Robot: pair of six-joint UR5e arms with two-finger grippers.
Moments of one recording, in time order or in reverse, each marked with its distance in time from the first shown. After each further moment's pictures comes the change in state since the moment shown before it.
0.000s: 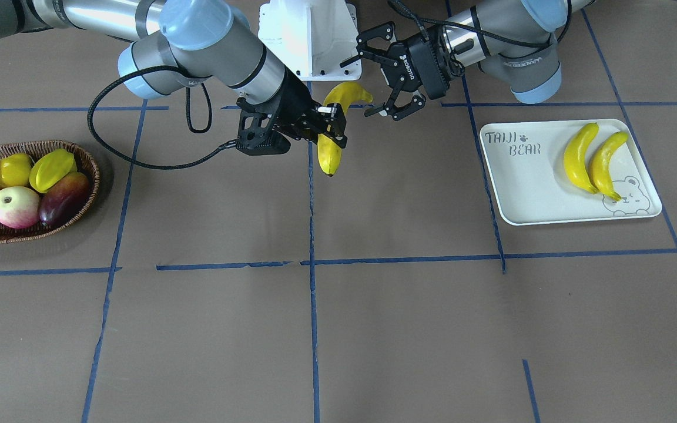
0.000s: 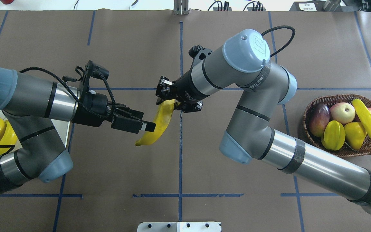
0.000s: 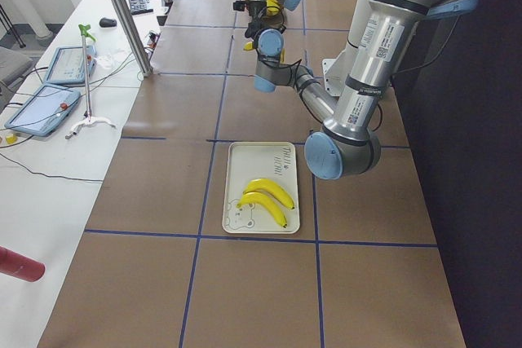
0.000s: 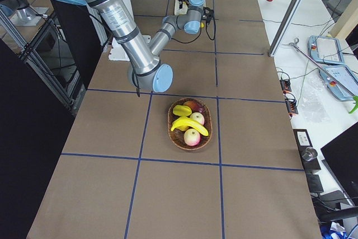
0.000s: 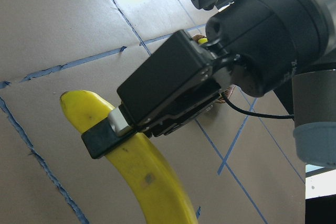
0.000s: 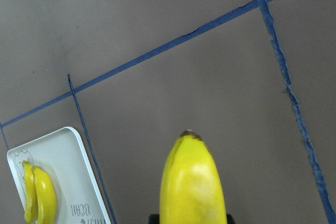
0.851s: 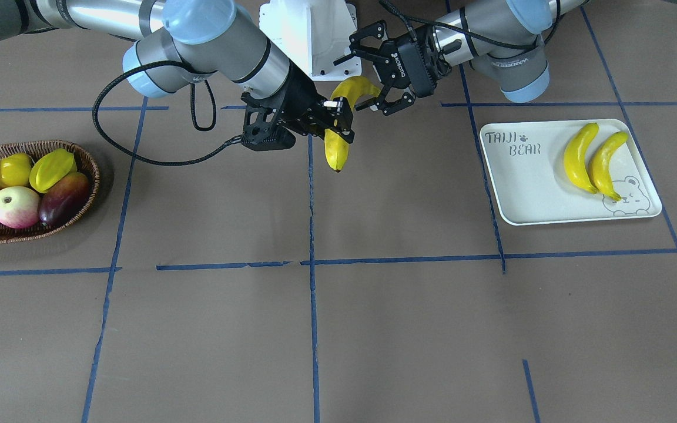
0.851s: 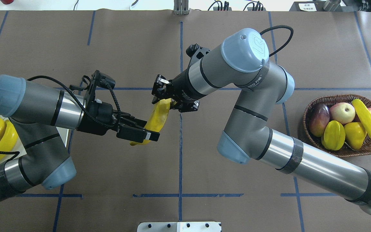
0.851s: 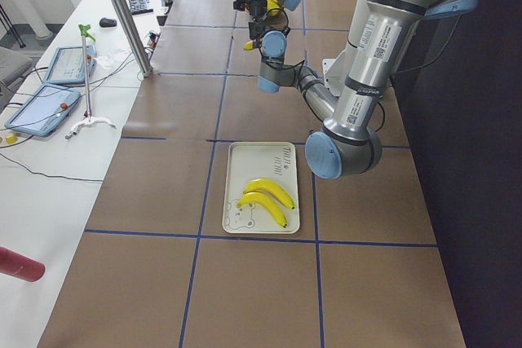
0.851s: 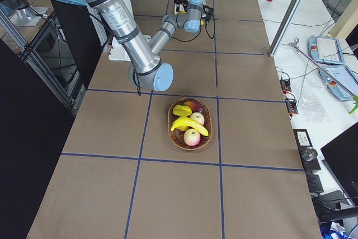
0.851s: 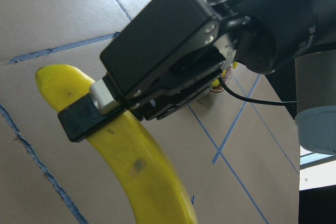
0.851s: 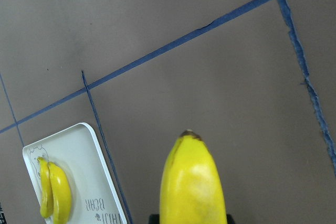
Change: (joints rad) left arm 0.041 0.001 0.006 0.000 0.001 0.000; right arm -0.004 0.010 -0.003 0.033 -0.003 0.033
